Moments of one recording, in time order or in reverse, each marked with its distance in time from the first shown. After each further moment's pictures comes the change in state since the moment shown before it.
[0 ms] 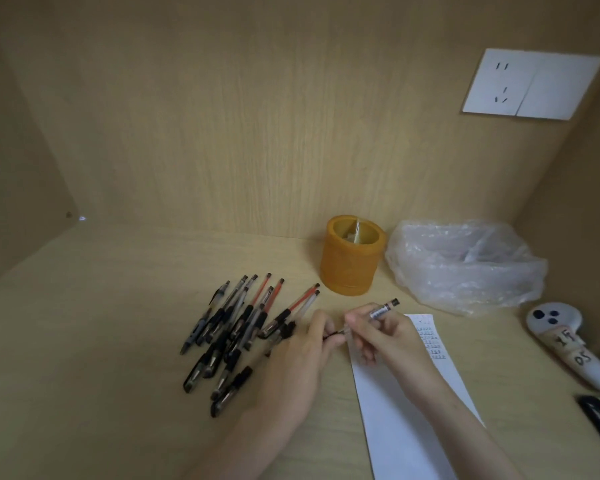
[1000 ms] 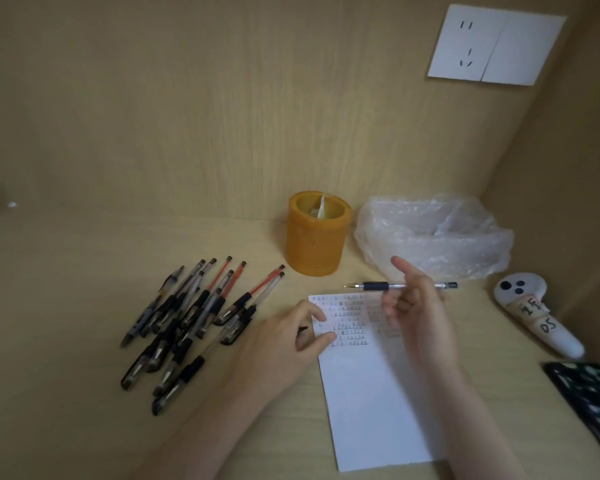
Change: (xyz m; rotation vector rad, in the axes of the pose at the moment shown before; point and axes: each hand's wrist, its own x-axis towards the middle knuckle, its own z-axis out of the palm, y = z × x) left_hand 0.014 -0.003 0.032 -0.155 -0.078 0.011; right_hand 0.003 0.017 -0.059 0.329 0.408 -0.067
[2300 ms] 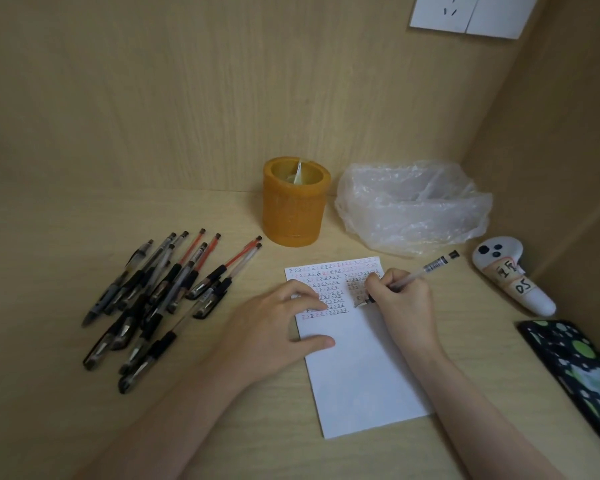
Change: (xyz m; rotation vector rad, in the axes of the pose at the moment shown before) left_hand -0.004 0.004 0.008 0.151 -0.216 0.128; right_hand -0.006 0.028 -0.025 -0.619 0.130 -0.158
